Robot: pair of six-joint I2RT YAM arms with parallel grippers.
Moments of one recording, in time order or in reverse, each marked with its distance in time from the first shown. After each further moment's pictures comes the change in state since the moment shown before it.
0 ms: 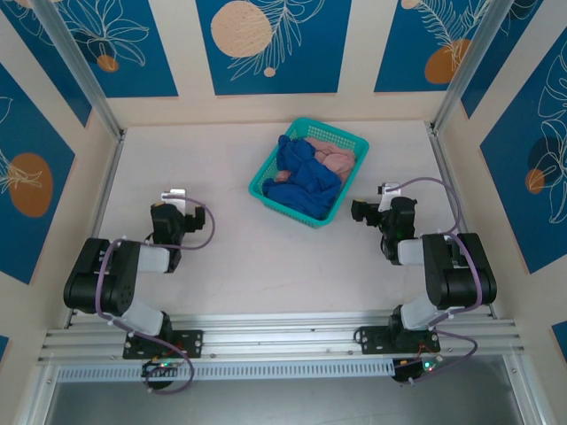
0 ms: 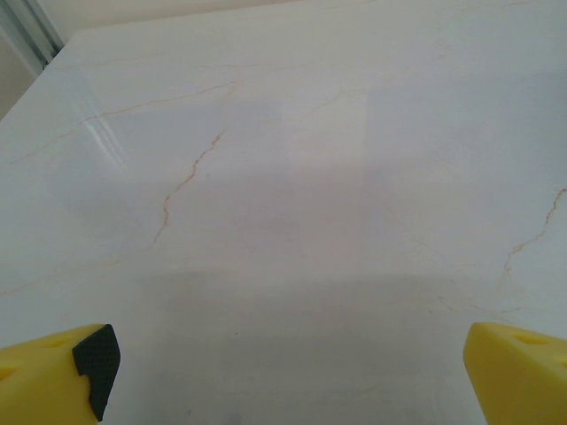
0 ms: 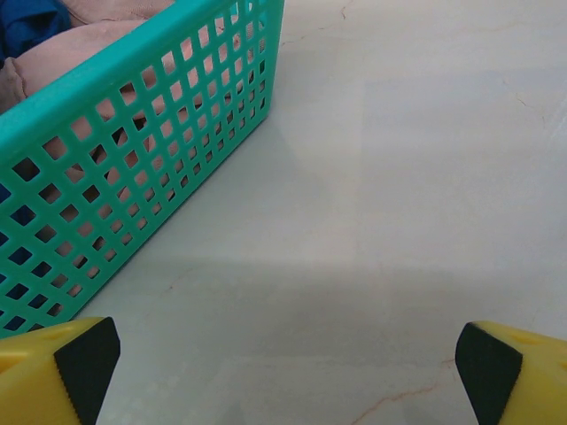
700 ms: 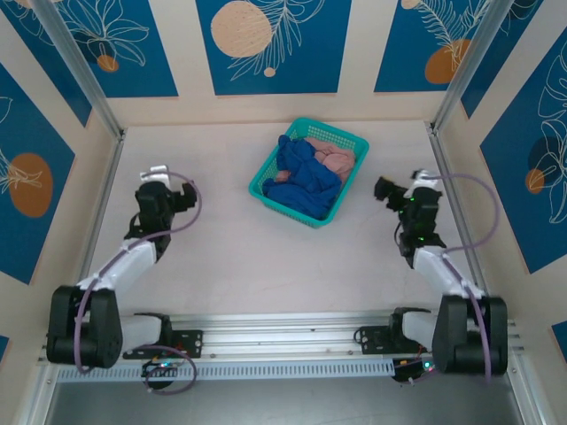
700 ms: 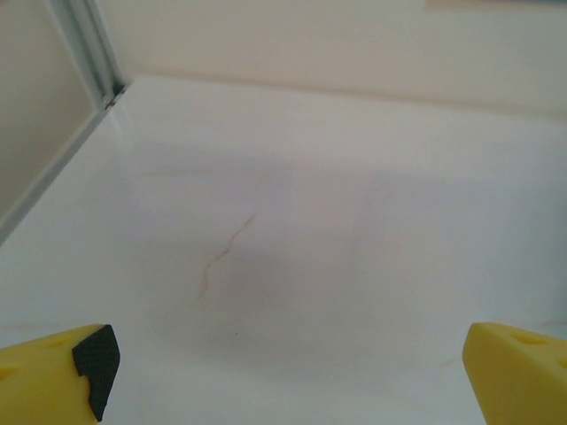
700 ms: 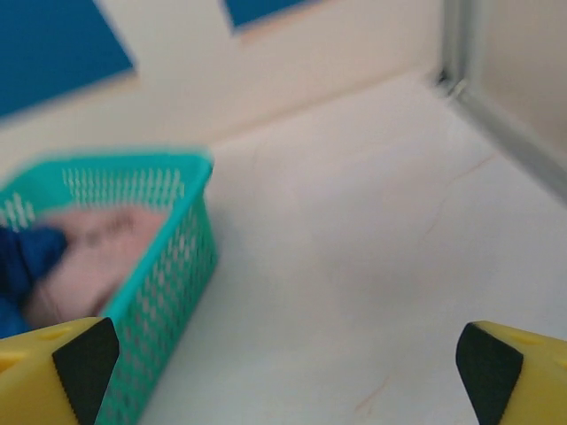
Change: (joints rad) left arm 0.004 -0.346 0.275 -0.607 -0.012 -0.224; right arm -0.095 -0.455 0.114 -0.405 0.123 0.263
